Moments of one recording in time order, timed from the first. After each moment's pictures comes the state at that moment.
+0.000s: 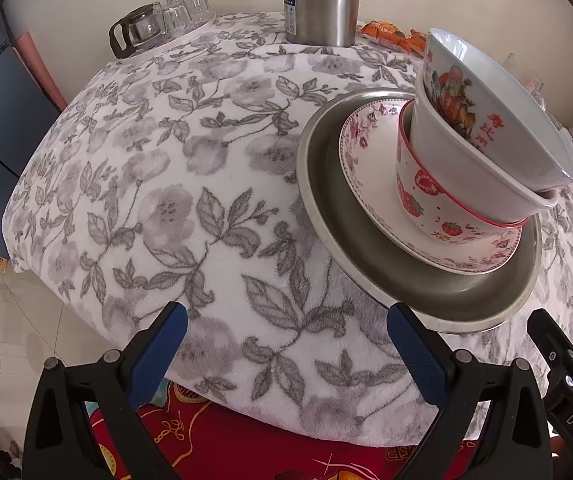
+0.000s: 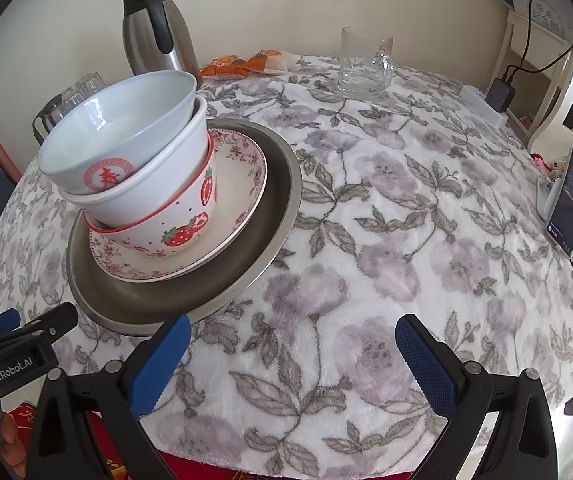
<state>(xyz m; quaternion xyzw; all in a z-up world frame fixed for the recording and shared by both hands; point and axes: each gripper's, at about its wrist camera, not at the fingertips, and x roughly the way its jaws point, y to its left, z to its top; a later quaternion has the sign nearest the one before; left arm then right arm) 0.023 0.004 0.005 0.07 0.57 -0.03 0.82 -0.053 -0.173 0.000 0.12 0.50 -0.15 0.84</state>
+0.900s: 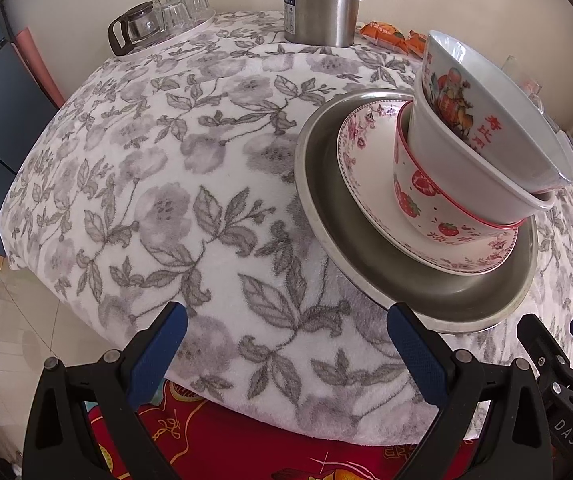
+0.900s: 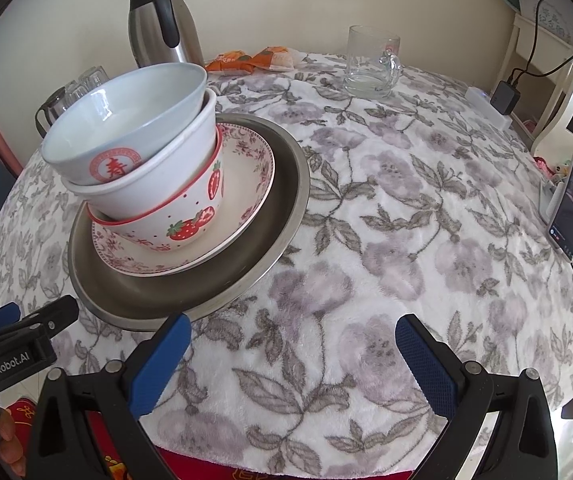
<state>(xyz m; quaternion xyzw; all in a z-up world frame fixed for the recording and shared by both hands) 0.024 0.003 0.005 0.07 0.57 -0.03 0.82 -0.052 -0.170 -0.002 0.11 0.50 -0.15 0.84</state>
